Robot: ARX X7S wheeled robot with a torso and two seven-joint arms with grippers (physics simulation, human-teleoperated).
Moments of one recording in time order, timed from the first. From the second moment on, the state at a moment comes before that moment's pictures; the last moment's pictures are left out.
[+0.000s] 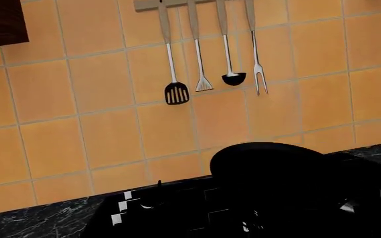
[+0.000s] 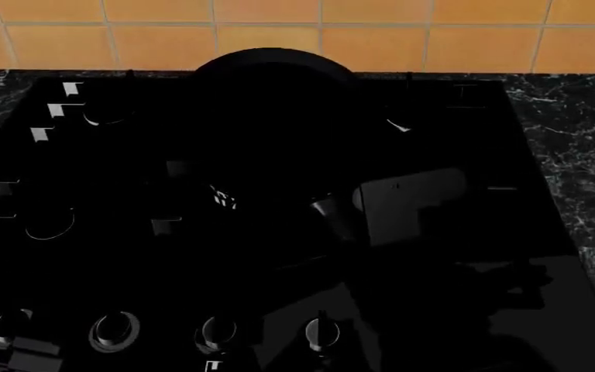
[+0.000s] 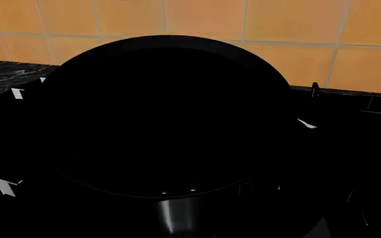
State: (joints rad) left arm -0.09 -0.43 0.12 0.83 -0.32 -0.59 -0.28; right arm 0.74 0.22 -0.33 0.27 0.43 0.55 -0.04
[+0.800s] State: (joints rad) left arm -0.05 -0.43 0.14 0.76 -0.32 -0.50 -0.26; right arm 0.82 0.21 -0.38 0.27 0.38 0.55 -0.03
